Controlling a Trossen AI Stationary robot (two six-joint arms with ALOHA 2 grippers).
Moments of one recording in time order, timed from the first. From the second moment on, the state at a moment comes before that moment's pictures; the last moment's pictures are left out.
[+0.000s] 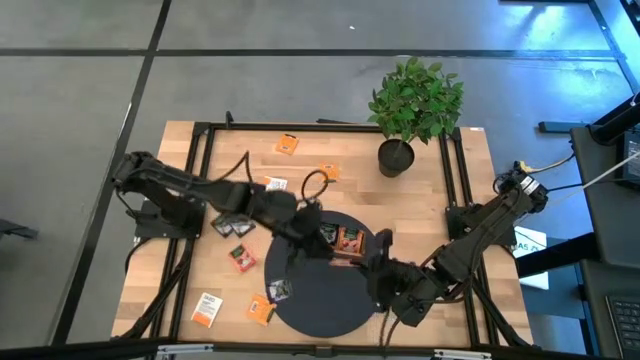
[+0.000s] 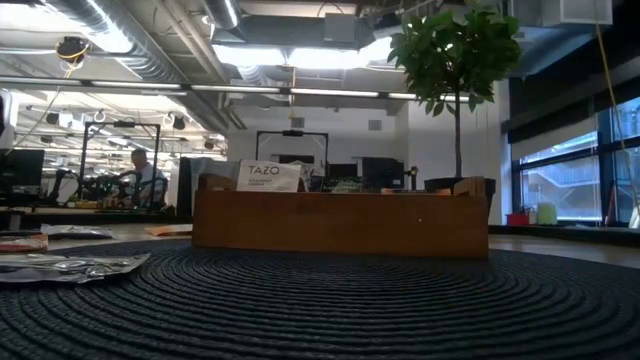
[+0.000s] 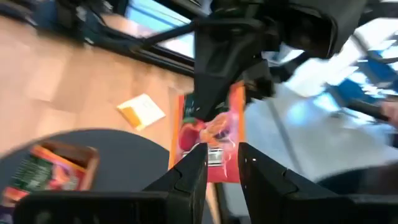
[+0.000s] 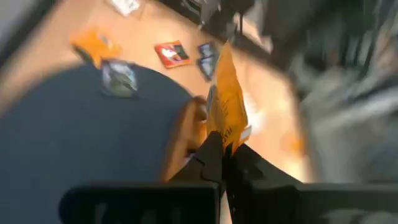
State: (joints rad) left arm -0.21 1.52 1.33 -0.20 0.21 -0.52; right arm 0.72 1.64 1.48 -0.71 0.85 -0.05
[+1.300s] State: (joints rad) left arm -0.06 1.53 1.33 -0.18 0.57 -0.72; right arm 0.65 1.64 1.47 -0.36 0.97 -1.62
